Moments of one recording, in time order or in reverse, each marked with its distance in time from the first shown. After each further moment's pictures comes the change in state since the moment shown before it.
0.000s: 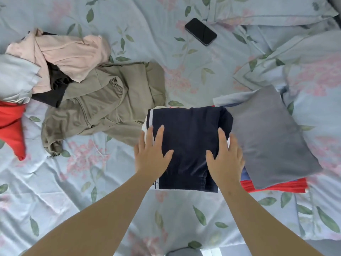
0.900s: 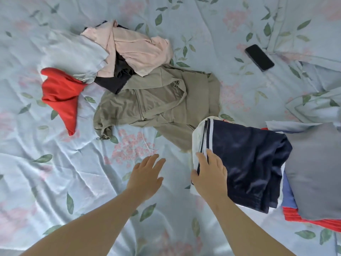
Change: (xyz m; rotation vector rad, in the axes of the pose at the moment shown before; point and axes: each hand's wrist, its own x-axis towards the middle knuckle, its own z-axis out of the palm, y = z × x) left_hand -0.057 -0.198 -0.017 0.090 -0.211 0.107; right_hand -0.081 -0.152 0.075 -0.289 -0.269 -0.385
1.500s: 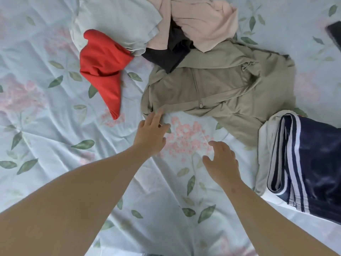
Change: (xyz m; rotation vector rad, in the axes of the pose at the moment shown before) left_hand 0.058 -0.218 -0.010 0.023 0.129 -0.031; right_hand 0.051 -0.166 0.085 0.153 -0.179 0.133
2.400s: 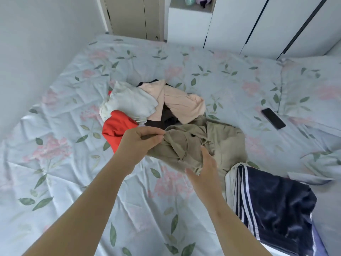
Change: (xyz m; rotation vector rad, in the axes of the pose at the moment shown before) left_hand -0.120 0.058 -0.246 -1.421 0.470 -0.006; right_hand -0.098 -0.062 -0.127 0.494 0.332 -0.331
